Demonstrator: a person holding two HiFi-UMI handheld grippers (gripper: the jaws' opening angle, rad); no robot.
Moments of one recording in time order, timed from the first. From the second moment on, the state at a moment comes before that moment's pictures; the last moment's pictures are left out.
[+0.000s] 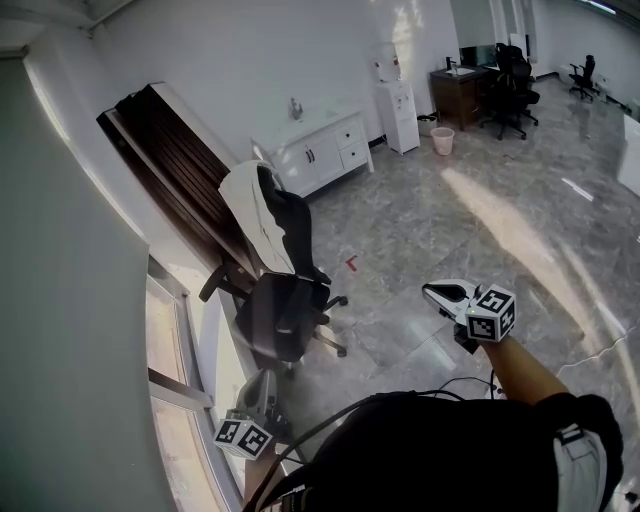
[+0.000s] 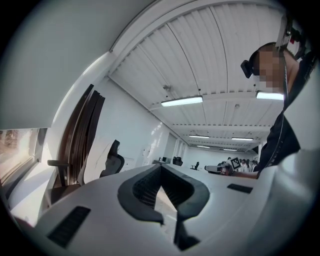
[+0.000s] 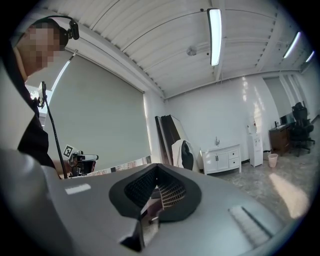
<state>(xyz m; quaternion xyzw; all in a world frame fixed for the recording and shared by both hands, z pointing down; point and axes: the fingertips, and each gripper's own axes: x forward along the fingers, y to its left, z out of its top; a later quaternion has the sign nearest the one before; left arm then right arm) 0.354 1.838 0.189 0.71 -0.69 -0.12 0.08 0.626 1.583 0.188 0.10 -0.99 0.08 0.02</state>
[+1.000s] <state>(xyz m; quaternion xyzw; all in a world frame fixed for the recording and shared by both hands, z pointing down) 0.482 1.684 0.205 0.78 -0.61 -0.09 0.12 0.787 1.498 0.225 0.19 -0.97 0.12 0.03</state>
